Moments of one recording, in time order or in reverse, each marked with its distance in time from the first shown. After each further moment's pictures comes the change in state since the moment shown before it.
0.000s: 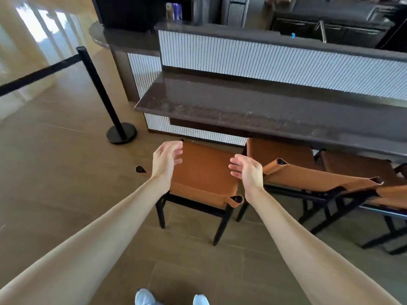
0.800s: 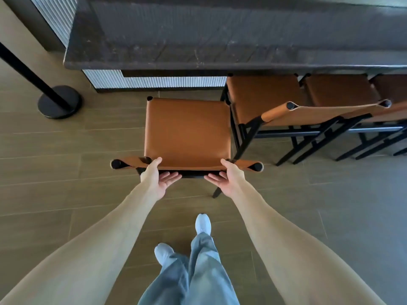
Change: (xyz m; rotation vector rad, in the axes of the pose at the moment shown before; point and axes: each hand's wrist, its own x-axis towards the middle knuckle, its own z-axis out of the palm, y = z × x) left_hand 0.131 -0.142 -0.047 -0.239 0.052 -0.906; right_hand 0.052 0.144 0.101 0.618 0.300 0.746
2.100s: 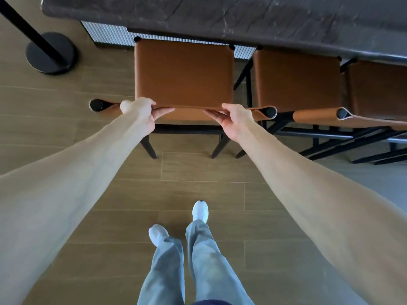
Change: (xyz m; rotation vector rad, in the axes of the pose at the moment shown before) left_hand 0.096 0.131 0.087 0.010 0.100 0.303; right_hand 0.083 -0.093 0.146 -0.058 -0.241 -0.121
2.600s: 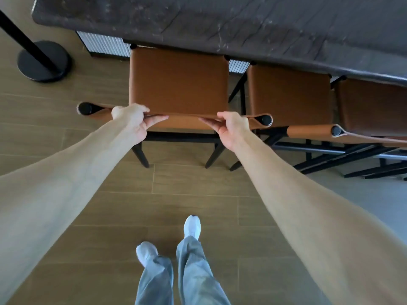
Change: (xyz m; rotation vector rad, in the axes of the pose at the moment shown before) left_hand 0.004 0.006 0.015 -0.017 -0.058 -0.014; right_hand 0.021 -0.014 0.004 -0.080 0.001 -0.026
